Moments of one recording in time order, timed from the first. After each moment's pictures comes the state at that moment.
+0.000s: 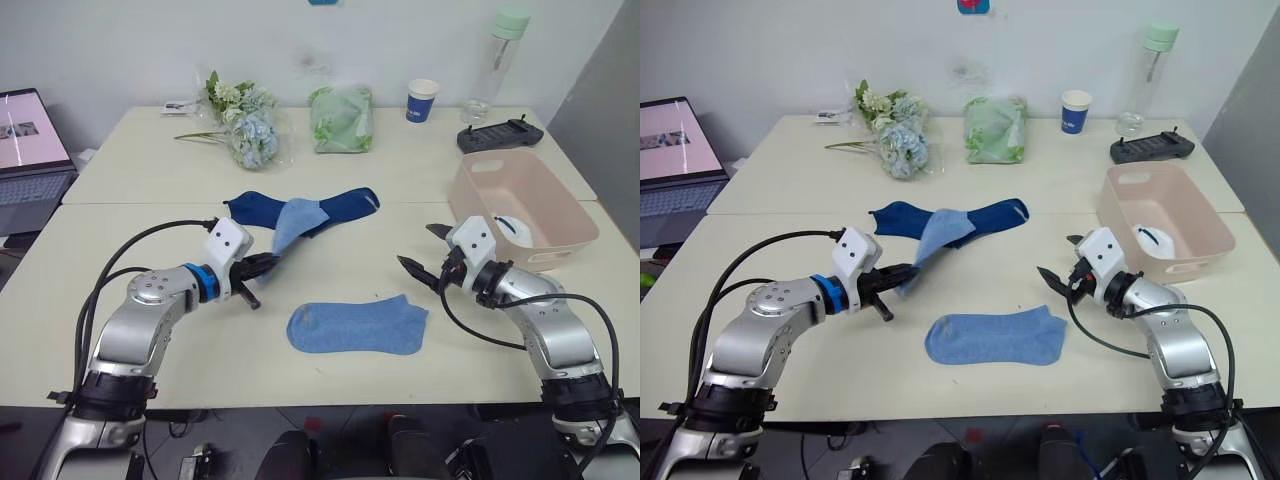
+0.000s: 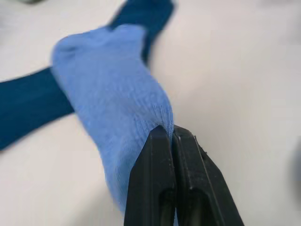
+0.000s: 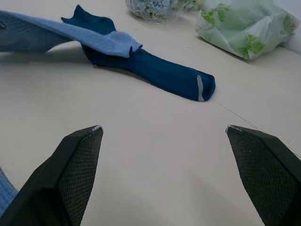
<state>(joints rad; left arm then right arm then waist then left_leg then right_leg) -0.32 0.61 0.02 -0.24 -0.40 0.70 -0.77 -0.33 -0.50 0.04 -0.12 0.18 0.32 0.67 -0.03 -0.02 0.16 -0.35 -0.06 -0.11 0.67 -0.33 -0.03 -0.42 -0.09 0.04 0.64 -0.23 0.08</state>
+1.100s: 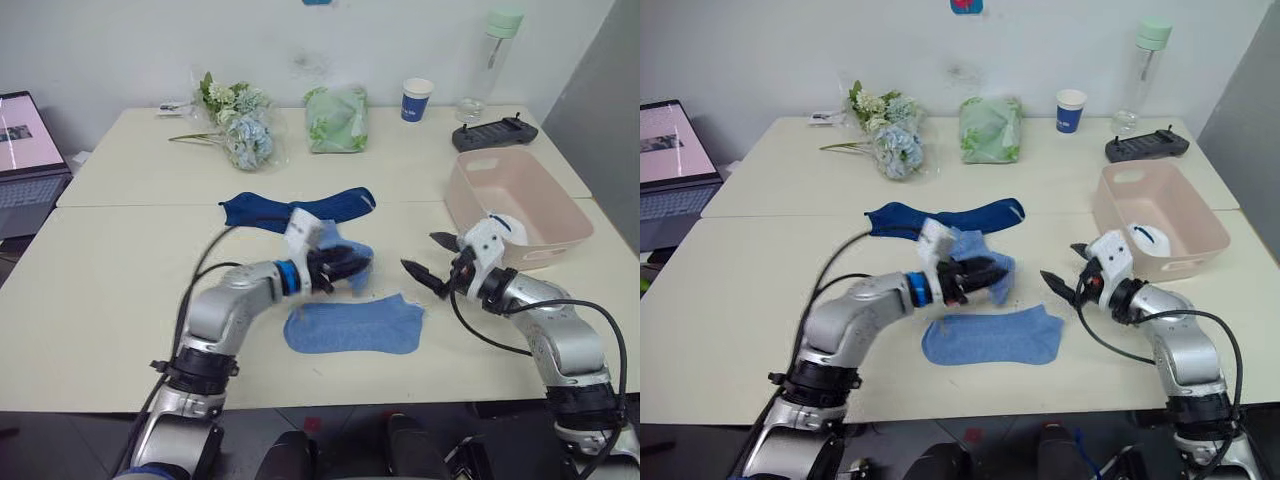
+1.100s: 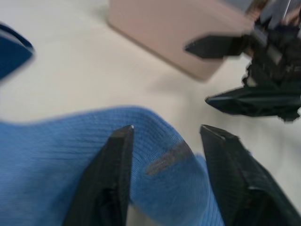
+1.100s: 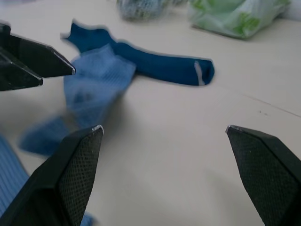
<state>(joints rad) -0.54 0.33 -0.02 -0.04 -0.51 0.71 -0.70 -0.30 -0.42 -0.07 -0.24 0.38 0.58 0.62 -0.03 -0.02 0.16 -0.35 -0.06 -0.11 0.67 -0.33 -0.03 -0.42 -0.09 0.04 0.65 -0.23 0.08</state>
